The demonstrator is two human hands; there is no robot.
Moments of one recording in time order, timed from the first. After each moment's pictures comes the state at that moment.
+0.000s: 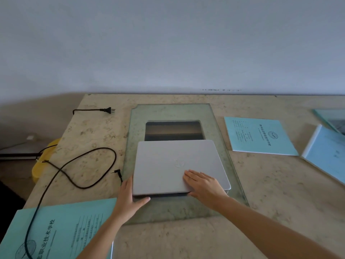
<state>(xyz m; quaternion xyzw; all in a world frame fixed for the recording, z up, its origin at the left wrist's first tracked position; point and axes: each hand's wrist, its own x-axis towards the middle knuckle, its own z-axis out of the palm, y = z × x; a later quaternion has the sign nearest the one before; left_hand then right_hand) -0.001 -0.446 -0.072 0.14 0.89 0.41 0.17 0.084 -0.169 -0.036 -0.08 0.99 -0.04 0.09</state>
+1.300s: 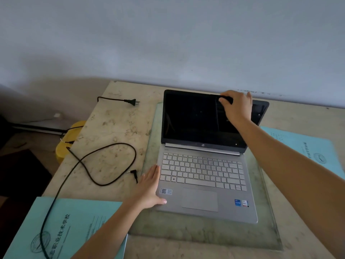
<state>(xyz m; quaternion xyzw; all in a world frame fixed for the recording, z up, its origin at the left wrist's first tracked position) -0.063 -0.425 -0.068 0.22 0.92 0.18 0.25 -0.149 -0.118 0.093 0.18 0.93 -0.23 -0.23</state>
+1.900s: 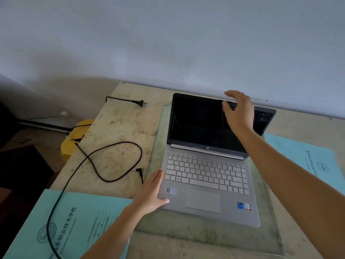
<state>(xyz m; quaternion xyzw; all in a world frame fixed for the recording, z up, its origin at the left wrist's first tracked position) -0.043 -0.437 -0.063 0.20 0.92 0.26 0.22 -0.134 -0.146 0.102 0.14 0.90 -0.31 -0.27</state>
